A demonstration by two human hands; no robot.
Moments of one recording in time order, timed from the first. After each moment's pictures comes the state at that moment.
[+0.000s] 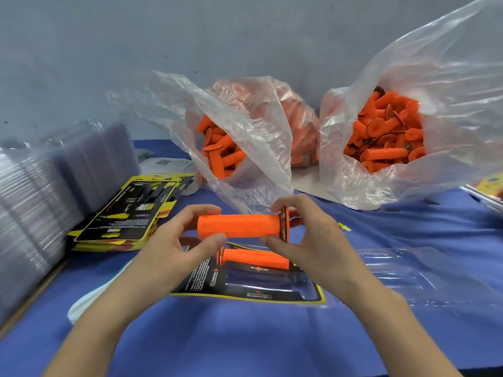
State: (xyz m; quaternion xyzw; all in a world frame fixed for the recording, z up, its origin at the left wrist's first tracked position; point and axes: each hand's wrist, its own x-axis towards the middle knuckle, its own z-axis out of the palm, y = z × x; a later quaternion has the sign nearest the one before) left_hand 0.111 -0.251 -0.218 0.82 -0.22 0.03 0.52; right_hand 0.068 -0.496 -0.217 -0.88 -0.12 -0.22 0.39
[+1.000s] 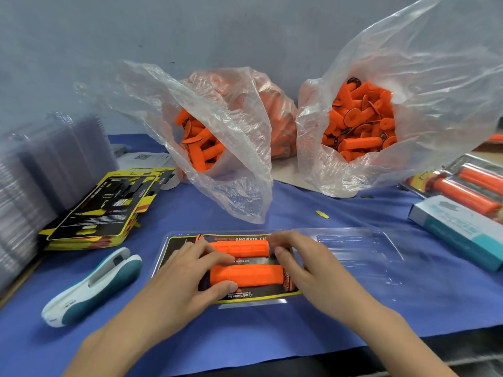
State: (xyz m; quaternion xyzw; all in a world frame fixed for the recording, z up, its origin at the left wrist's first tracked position) left_hand 0.088 -0.274 -0.261 0.91 -0.36 0.04 0.22; right_hand 0.036 -0.522 -0.264 -0.91 -0.08 -0.13 0.38
